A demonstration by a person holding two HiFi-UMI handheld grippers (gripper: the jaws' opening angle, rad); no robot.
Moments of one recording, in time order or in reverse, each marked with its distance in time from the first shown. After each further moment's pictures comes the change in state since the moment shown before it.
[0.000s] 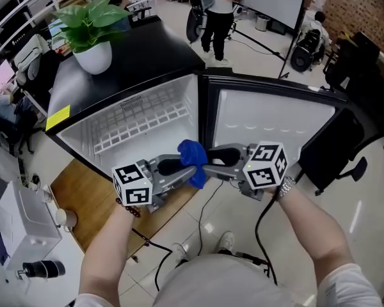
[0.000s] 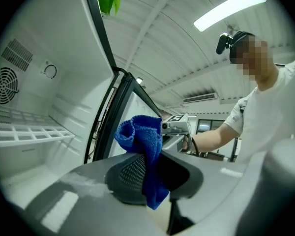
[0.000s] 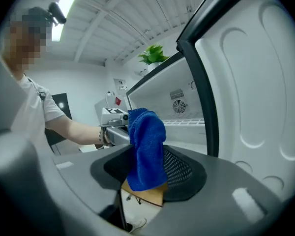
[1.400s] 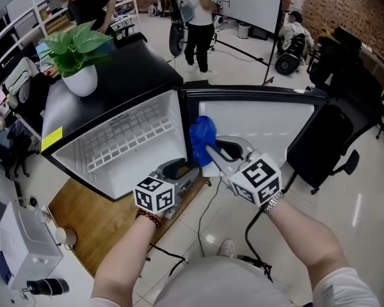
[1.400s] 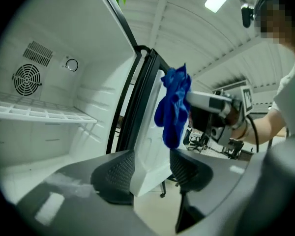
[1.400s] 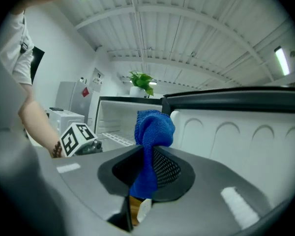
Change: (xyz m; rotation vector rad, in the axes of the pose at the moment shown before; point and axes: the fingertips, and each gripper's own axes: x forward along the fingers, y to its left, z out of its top) left arm 0.043 0.067 -0.041 -0.028 0.046 0.373; right arm -0.065 -0.028 0.061 -0.316 -0.194 -0.582
